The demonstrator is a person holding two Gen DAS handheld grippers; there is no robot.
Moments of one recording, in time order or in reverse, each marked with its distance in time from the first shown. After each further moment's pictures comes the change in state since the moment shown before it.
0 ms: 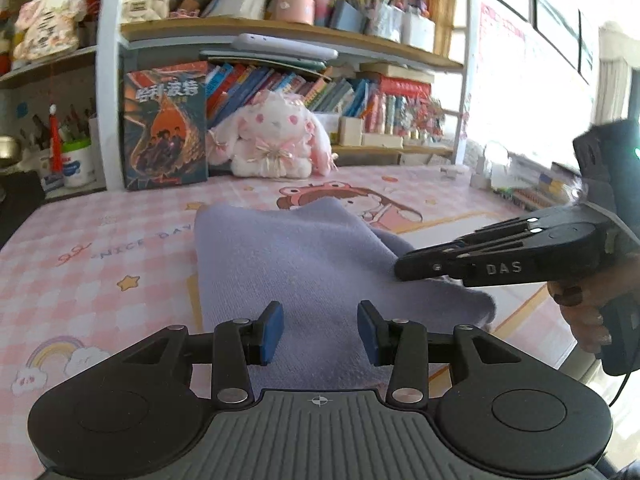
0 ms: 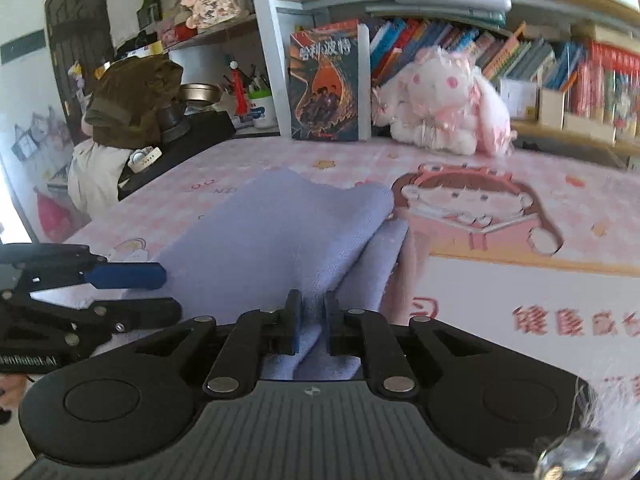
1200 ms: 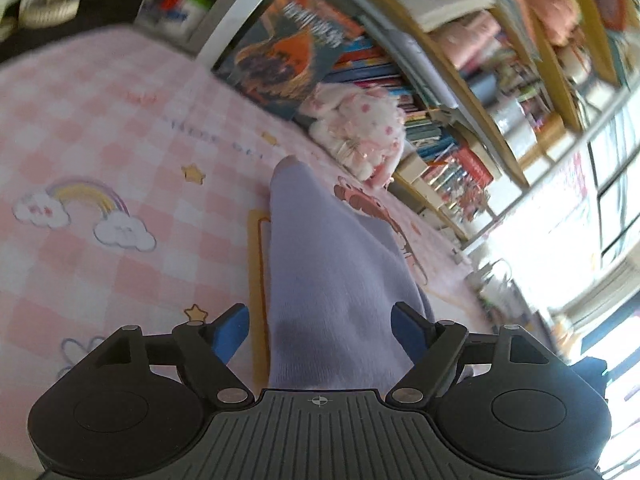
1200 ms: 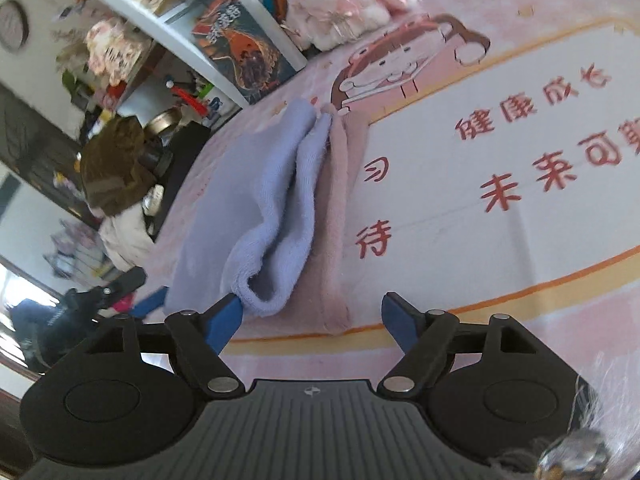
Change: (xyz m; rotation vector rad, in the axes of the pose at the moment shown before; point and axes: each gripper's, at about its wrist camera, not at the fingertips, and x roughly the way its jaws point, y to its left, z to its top) left arm 0.007 0.111 -0.018 -0.685 0.096 -0.143; right arm -0.035 -0.067 -0.035 0.623 0.198 0.199
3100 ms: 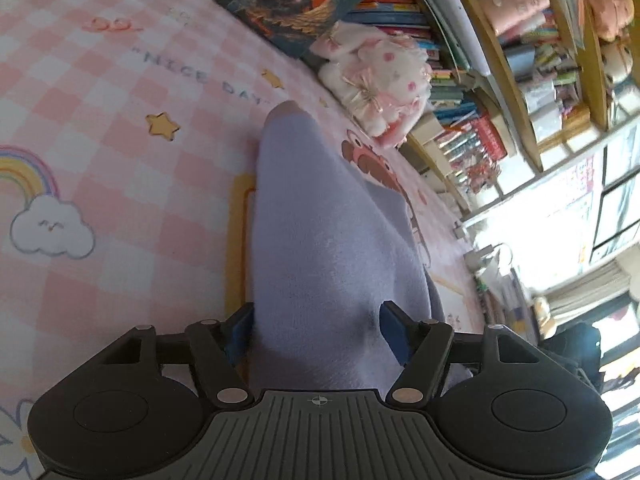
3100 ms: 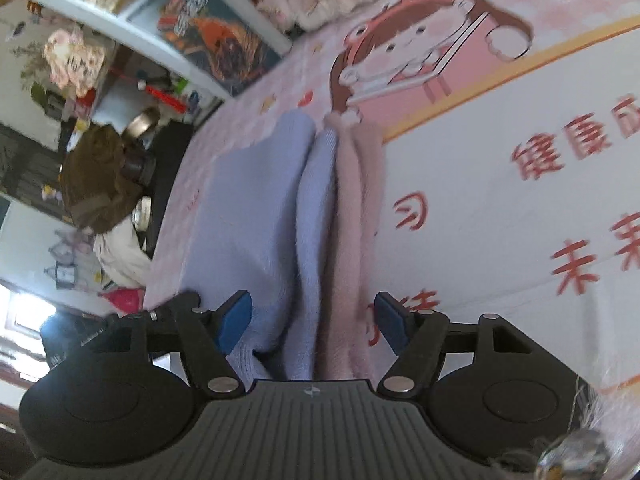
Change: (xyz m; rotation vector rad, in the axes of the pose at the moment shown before) left arm 0.062 -0.003 0.023 -0.006 0.170 0.001; right arm 0.058 0.014 0.063 0.060 0.119 -0.023
